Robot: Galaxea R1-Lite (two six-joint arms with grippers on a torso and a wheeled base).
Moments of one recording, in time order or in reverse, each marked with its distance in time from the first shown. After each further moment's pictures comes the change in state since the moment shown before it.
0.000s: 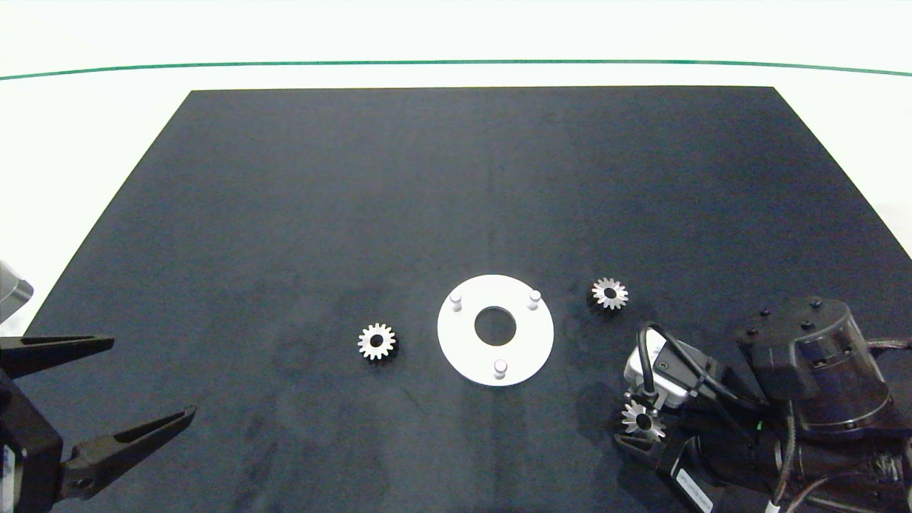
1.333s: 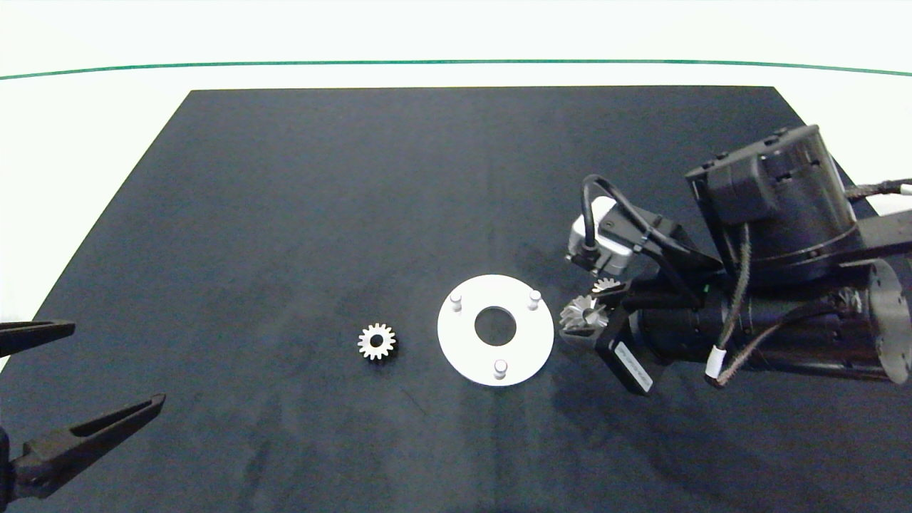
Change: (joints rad) left arm 0.002 -0.061 -0.059 0.057 0.030 0.001; right arm 0.077 0.127 -0.581 0.338 -0.034 -0.007
